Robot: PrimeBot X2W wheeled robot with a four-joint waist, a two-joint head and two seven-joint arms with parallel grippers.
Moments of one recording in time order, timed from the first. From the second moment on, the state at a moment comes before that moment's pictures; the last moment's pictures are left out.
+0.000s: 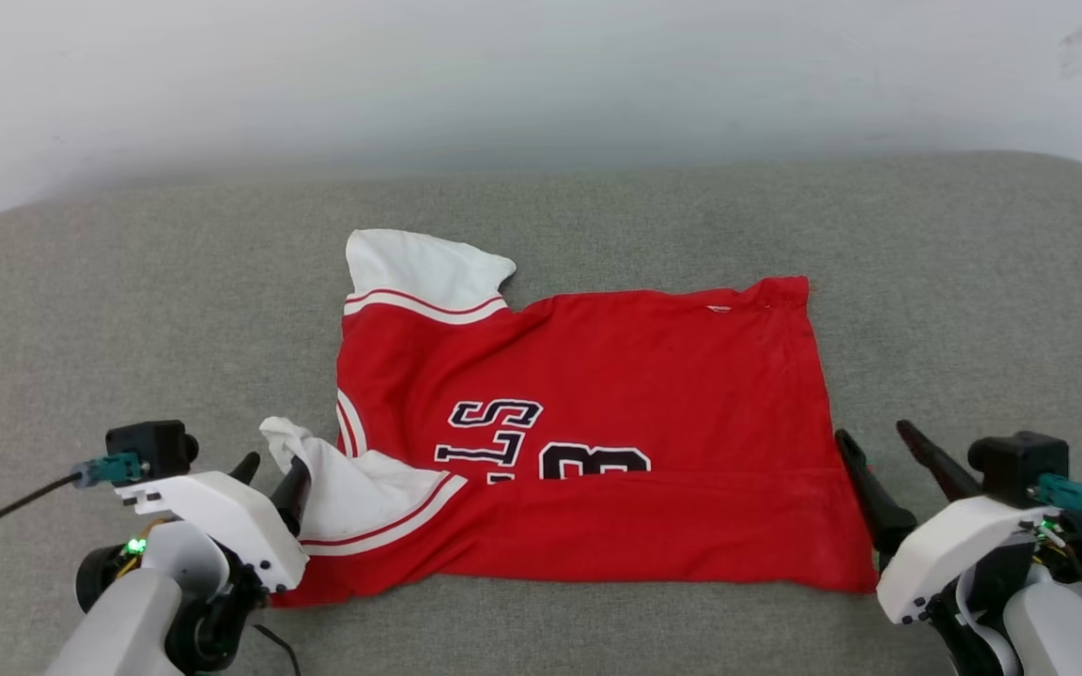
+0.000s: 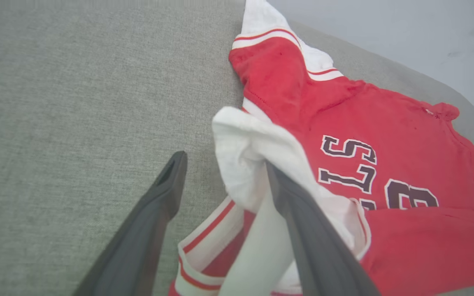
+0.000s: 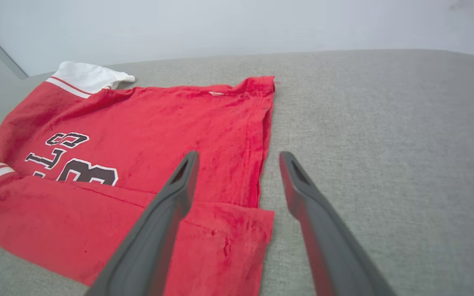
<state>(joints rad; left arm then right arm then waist) -0.34 0.40 -0.38 0.51 -0.88 0.01 0.07 -0.25 -0.27 0.24 0.45 0.43 0.13 -0.07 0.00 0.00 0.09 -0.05</state>
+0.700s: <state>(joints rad) -0.13 0.66 -0.41 0.15 -0.99 0.18 0.60 -0.03 -0.13 0.08 0.07 0.25 0.13 -0.04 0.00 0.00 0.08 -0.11</state>
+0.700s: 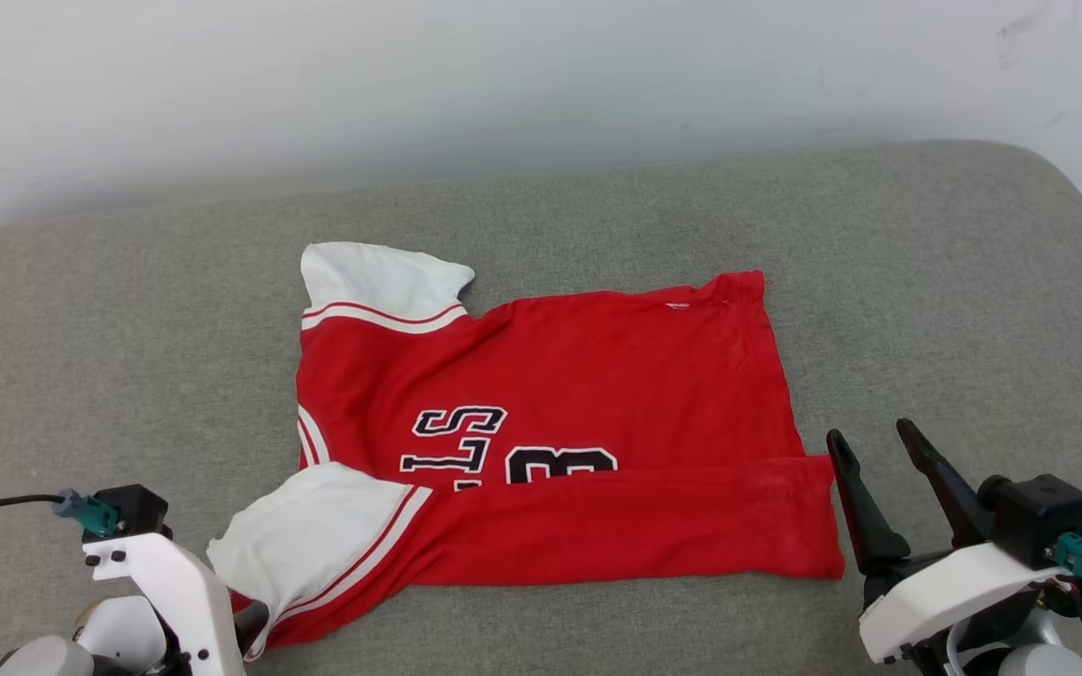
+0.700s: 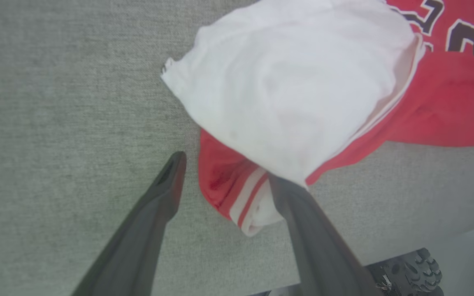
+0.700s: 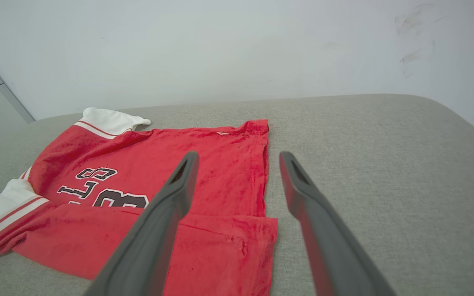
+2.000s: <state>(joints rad) -0.19 0.59 -0.41 0.01 -0.99 0.20 0.54 -0.19 -0.26 0.11 0.28 0.50 0.13 0.68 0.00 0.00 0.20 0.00</state>
